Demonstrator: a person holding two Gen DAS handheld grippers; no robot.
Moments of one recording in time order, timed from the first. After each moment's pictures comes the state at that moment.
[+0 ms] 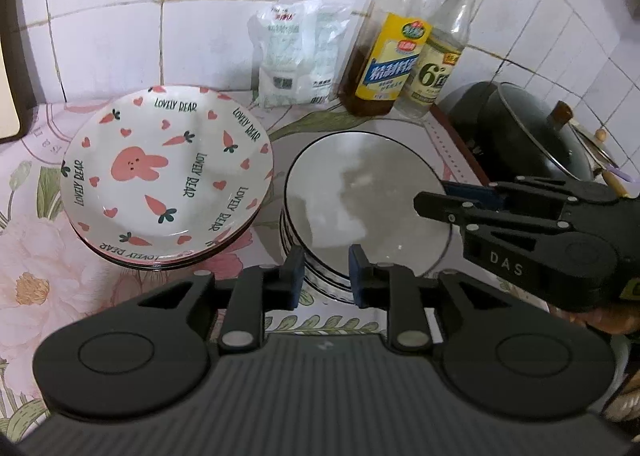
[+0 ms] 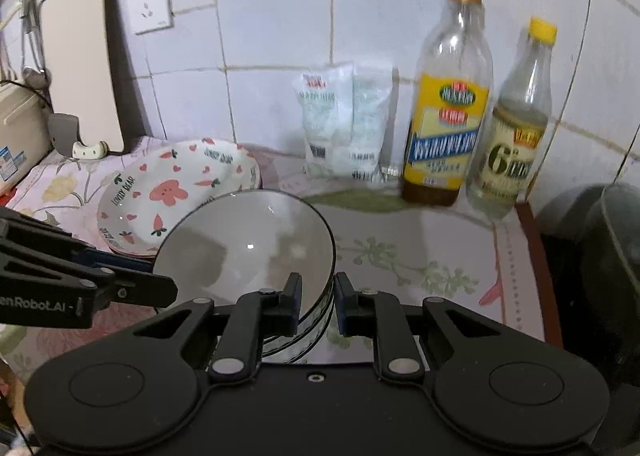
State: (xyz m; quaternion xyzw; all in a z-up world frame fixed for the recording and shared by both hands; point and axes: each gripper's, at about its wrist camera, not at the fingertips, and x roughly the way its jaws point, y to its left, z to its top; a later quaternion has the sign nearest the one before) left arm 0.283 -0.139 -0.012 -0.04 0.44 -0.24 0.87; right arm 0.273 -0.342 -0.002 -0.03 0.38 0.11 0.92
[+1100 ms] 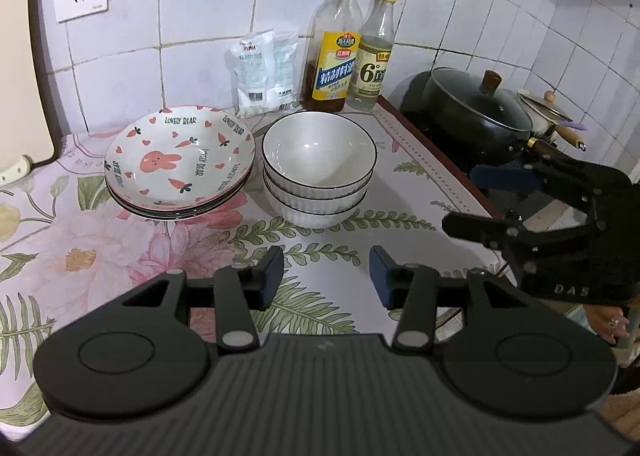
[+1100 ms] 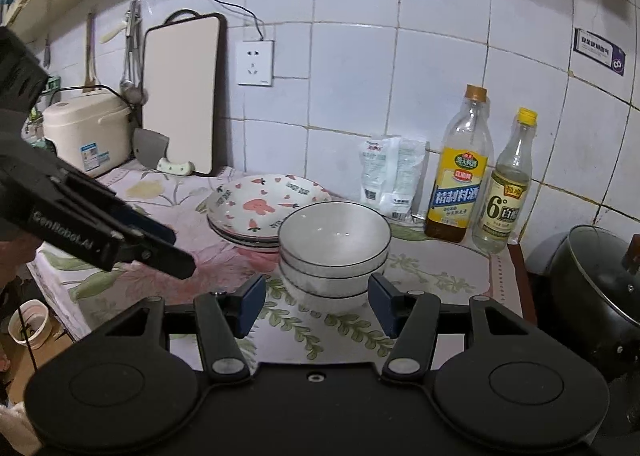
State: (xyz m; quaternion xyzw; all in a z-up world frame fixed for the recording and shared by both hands) left arm 0.164 -0.101 0.026 0.01 0.37 -0.28 0.88; right arm 0.117 -0.332 0.038 -0.06 0.27 0.17 0.94
